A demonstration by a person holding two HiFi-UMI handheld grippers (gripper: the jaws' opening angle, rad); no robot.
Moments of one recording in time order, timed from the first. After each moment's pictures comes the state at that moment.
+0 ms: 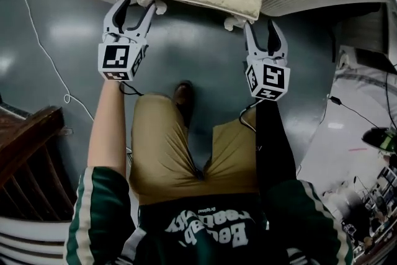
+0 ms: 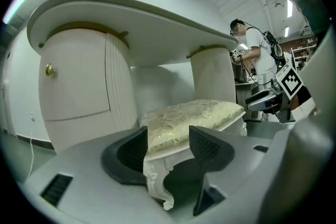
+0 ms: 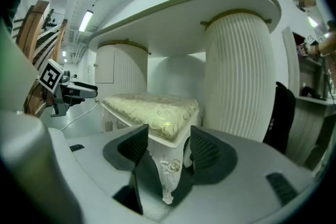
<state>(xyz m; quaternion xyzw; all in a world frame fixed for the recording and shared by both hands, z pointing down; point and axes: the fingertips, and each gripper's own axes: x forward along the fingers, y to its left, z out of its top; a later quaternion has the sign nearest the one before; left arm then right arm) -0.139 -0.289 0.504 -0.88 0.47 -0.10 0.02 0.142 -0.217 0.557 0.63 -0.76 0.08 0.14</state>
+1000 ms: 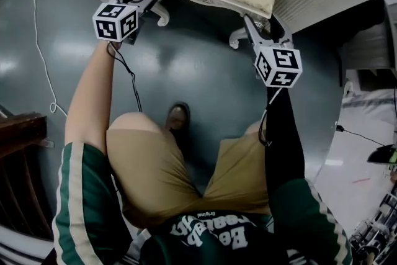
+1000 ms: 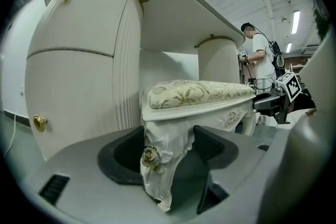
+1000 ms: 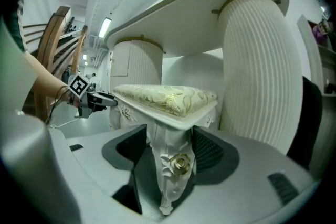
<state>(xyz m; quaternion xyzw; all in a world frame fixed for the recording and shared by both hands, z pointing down) -0.157 -0.350 0.604 -0.89 0.44 -0.08 -0.05 0.128 -0.252 0.616 0.56 -0.82 0.04 0.13</state>
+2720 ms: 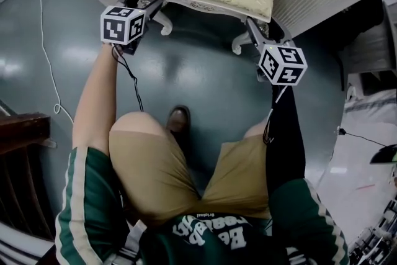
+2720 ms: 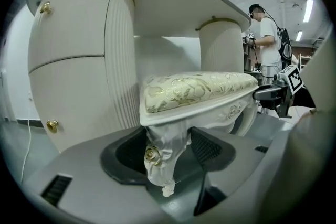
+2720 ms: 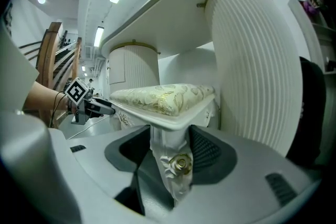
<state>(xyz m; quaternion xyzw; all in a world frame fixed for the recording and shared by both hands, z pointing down) -0.154 -0.337 0.608 -0.86 0.47 -0.18 -0.08 0.136 -0.258 0.617 0.54 -0.83 0.10 0.09</state>
